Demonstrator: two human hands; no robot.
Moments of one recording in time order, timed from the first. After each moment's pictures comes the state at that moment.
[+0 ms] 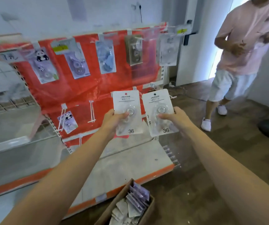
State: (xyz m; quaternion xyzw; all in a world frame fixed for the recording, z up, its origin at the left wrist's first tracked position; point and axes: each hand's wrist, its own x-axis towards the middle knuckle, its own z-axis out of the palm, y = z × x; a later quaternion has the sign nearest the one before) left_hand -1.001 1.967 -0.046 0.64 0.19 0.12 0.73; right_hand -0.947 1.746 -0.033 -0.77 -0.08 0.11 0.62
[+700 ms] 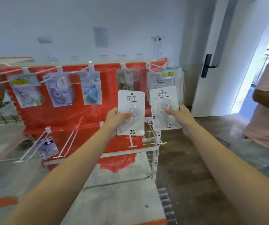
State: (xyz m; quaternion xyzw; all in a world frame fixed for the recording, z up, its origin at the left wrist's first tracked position) left_hand -0.776 1.897 0.020 0.67 0.19 0.24 0.68; right_hand -0.676 1.692 0.038 -0.73 -0.16 0.09 0.66
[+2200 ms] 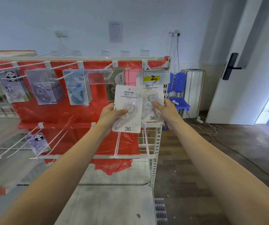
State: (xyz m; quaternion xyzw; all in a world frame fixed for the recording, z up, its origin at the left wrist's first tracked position) left_hand -0.673 1.870 0.021 0.63 0.20 0.29 0.69; right_hand -0.532 1.722 0.025 -0.70 -0.28 0.13 0.65
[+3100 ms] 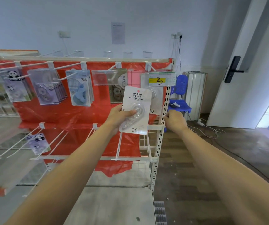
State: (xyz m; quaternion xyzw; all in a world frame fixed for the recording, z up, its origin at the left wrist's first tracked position) left_hand -0.657 1.872 0.020 0.63 0.20 0.25 0.71; right_hand -0.508 1.720 0.004 -0.91 -0.28 0.00 0.30
